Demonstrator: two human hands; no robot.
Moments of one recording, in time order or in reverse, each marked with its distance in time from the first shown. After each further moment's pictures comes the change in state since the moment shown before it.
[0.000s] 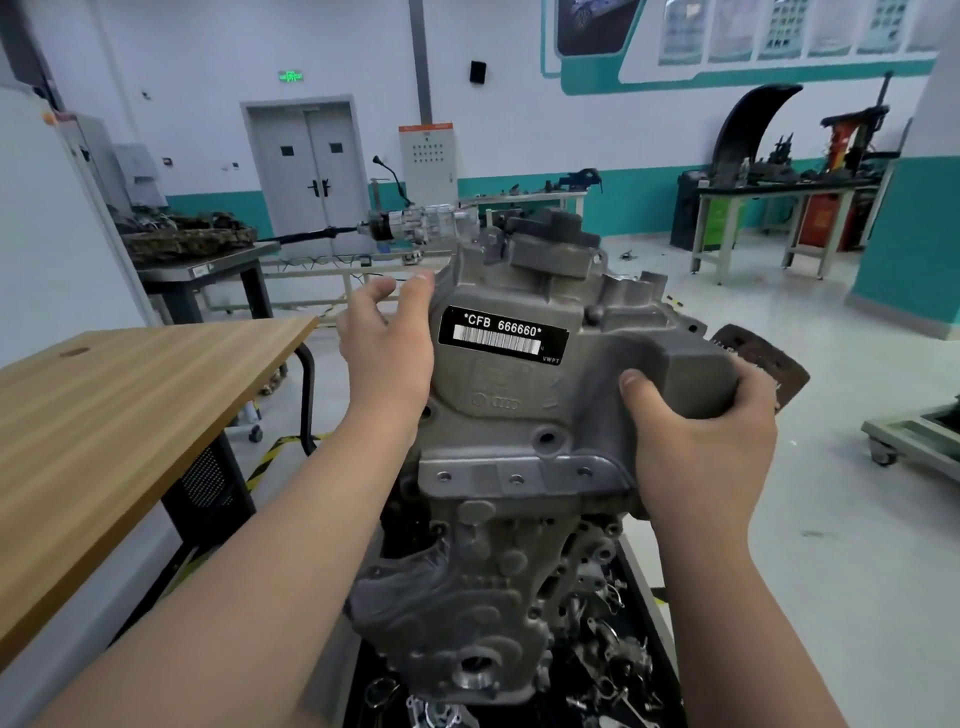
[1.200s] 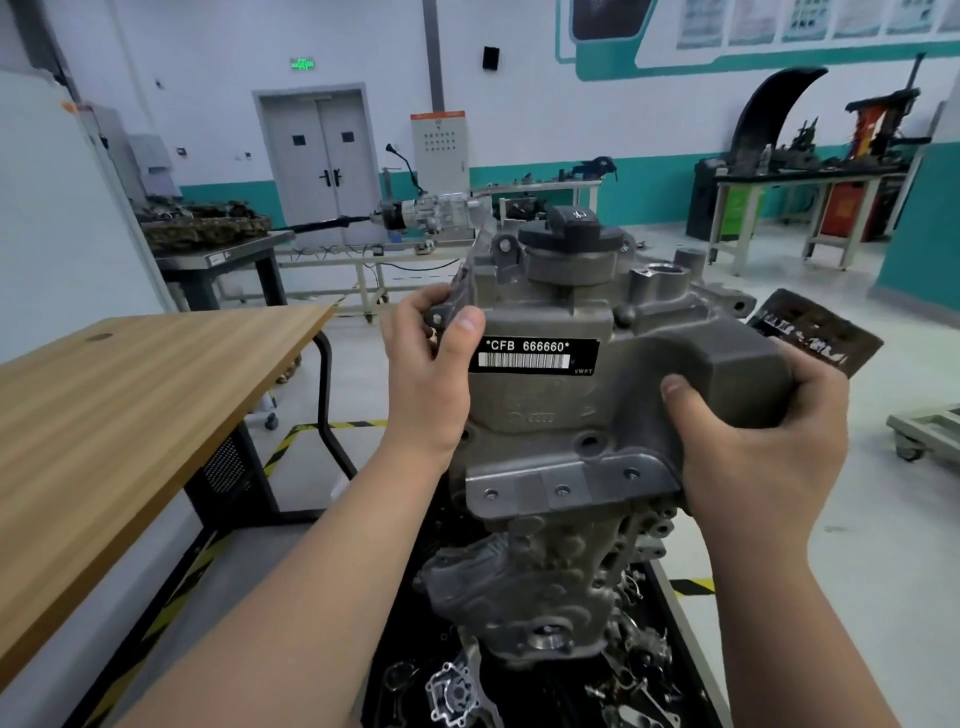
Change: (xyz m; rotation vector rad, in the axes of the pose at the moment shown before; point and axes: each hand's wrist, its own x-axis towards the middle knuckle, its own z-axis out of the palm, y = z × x) left_hand -0.020 -0.031 -0.017 -0.153 -0.221 0.277; right_hand -0.015 0.010 -0.005 0.034 0.030 -0.244
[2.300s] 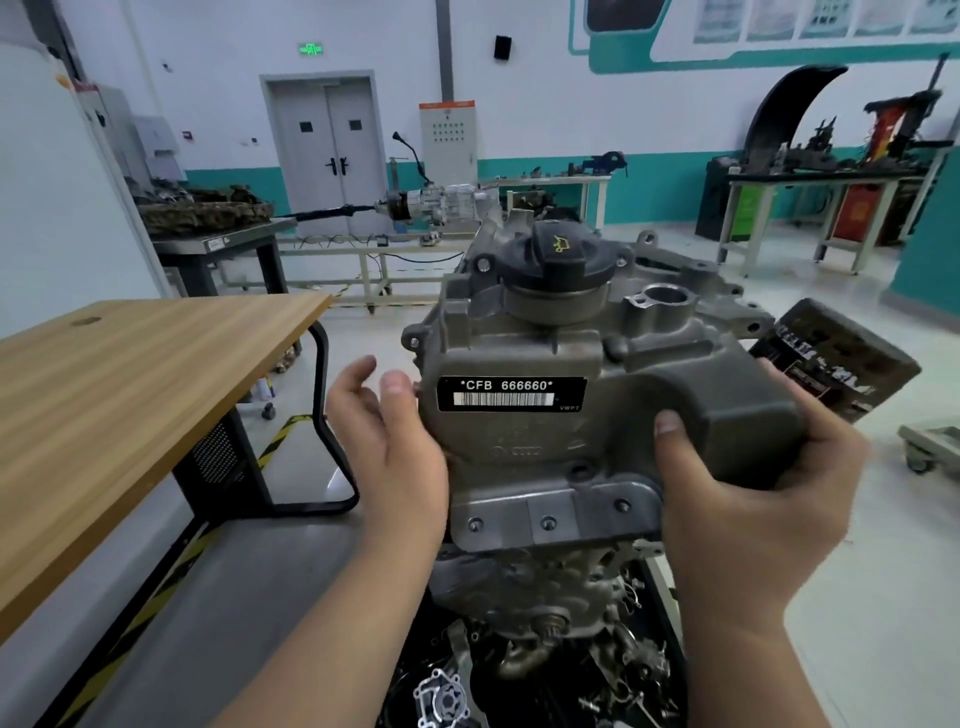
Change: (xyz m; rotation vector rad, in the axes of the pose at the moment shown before) left_hand -0.035 -0.044 -0.005 0.050 0.414 -0.031; right_hand -0.022 0.020 0.016 0.049 0.092 -0.153
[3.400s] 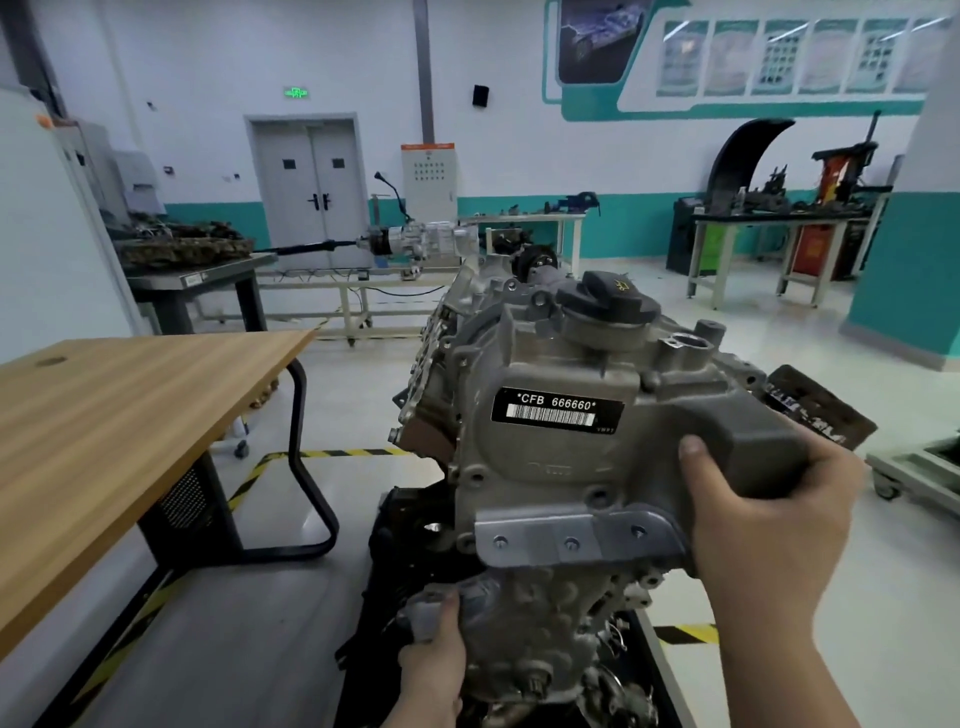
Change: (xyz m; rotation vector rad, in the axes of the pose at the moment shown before) left_hand -0.072 -0.135 -0.022 0.375 -0.026 -1.357; right_hand 0.037 0.028 -0.017 -0.115 -0.060 0.203
